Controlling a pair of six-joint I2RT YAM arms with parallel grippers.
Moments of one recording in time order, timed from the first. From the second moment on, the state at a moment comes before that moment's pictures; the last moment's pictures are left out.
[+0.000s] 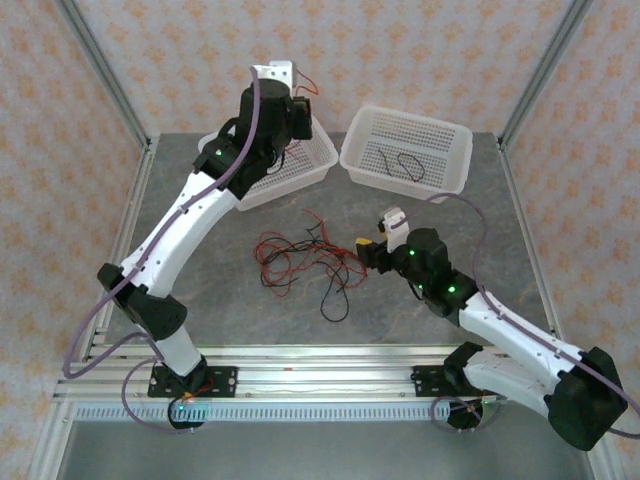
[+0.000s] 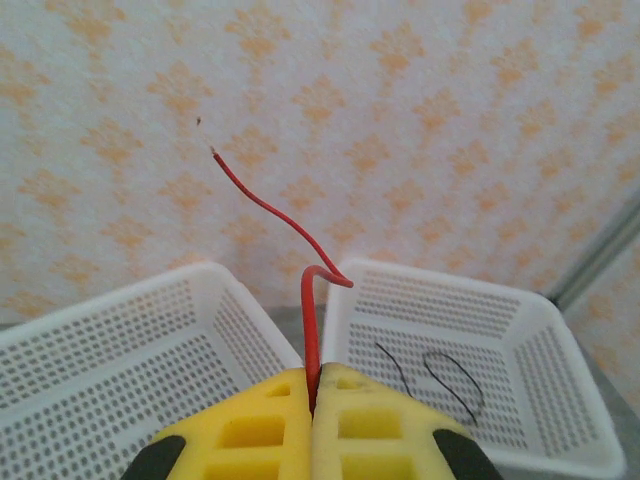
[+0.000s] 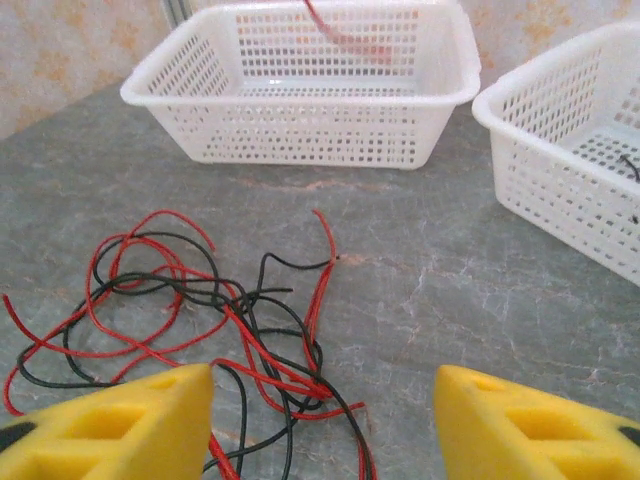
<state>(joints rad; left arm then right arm) -0.54 1.71 2.03 -0.59 -0.38 -0.29 0.62 0.94 0.56 0.03 -0.01 0.09</state>
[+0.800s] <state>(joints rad) -0.30 2.03 2.16 -0.28 -0.43 -0.15 0.62 0.75 0.48 -0.08 -0.02 0.44</state>
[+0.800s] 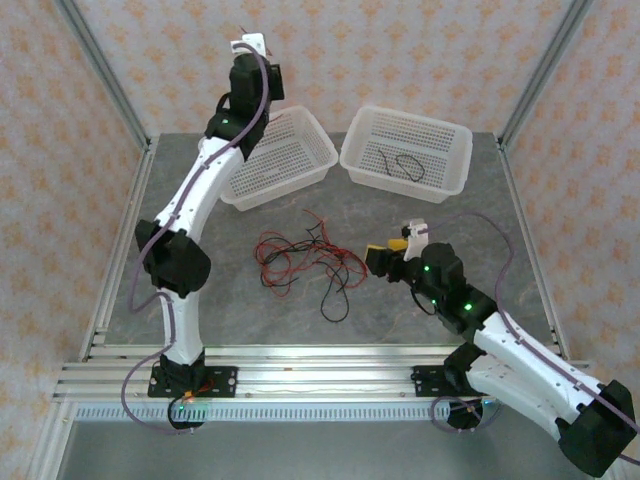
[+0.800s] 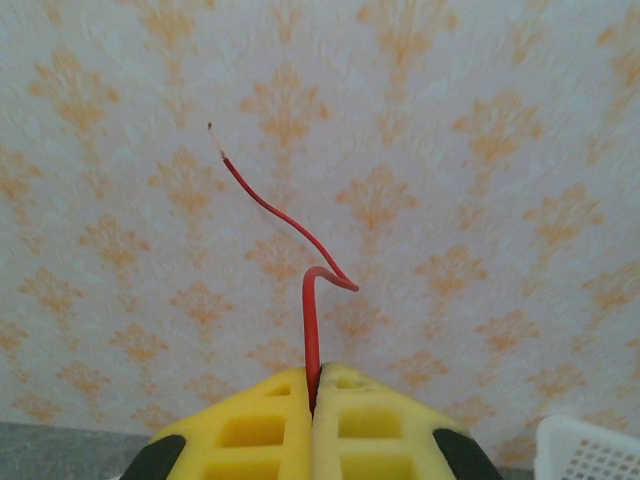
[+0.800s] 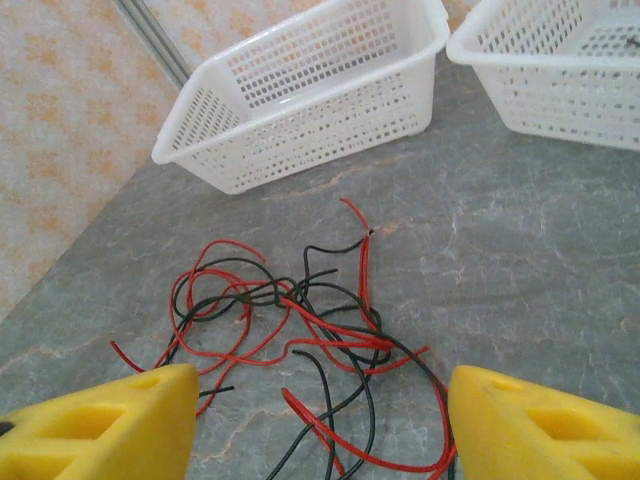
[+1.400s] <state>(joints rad) -0.24 2.16 1.85 -0.24 -0.35 -0.25 0.62 0.81 0.46 -0.08 -0.01 0.50</state>
